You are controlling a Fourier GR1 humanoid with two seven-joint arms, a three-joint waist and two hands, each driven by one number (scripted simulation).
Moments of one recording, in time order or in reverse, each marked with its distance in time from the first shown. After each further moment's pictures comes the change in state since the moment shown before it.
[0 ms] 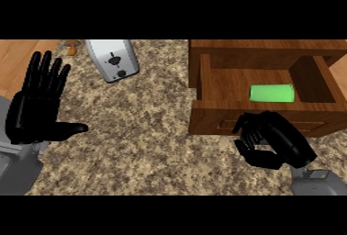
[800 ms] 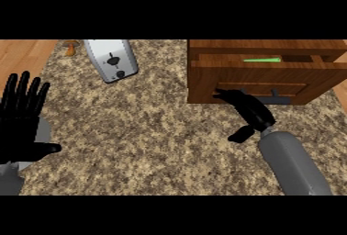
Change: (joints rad) left arm 0.157 -0.022 0.161 0.065 -0.041 -0.239 -0.051; right arm -0.338 0.103 -0.049 0.741 0.204 -0.203 -0.214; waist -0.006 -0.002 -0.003
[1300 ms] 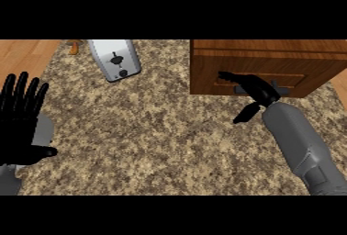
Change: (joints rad) left arm 0.015 -0.015 0.034 -0.025 -0.008 -0.042 0.032; right arm -0.304 -0.035 -0.138 0.434 -0.040 0.022 -0.185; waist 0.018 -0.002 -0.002
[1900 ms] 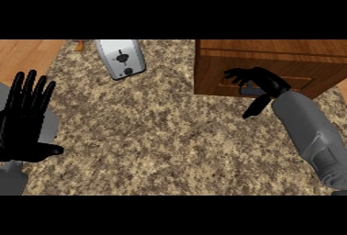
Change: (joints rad) left arm -0.036 -0.024 -0.005 0.043 -0.035 -0.039 -0.010; right arm -0.139 -0.062 -0.047 0.219 0.003 0.057 -0.138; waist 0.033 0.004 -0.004
